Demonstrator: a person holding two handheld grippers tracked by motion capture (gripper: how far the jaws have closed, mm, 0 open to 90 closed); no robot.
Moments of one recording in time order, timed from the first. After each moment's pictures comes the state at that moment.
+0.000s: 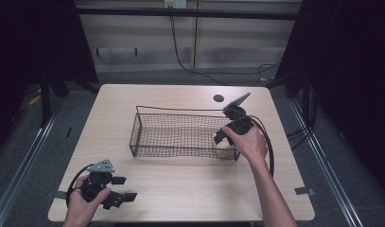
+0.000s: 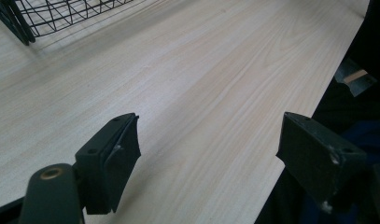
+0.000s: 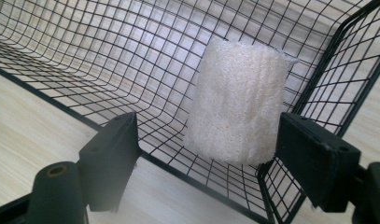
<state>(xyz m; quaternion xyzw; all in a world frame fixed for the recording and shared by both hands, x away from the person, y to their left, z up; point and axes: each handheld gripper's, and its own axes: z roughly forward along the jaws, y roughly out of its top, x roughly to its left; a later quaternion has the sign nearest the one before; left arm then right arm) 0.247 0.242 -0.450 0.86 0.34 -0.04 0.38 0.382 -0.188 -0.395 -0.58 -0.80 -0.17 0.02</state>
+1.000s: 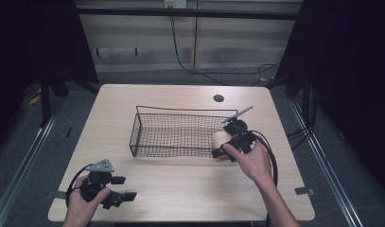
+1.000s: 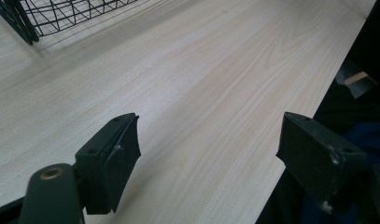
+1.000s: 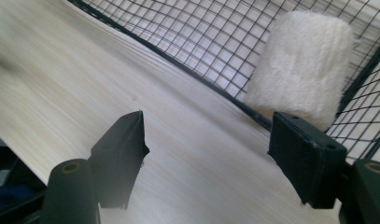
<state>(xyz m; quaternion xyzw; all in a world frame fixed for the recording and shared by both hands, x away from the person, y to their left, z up) 0.247 0.242 -0.450 0.86 0.34 -0.03 0.38 0.320 -0.177 -0.383 -0.51 -0.83 -0.23 0.00</state>
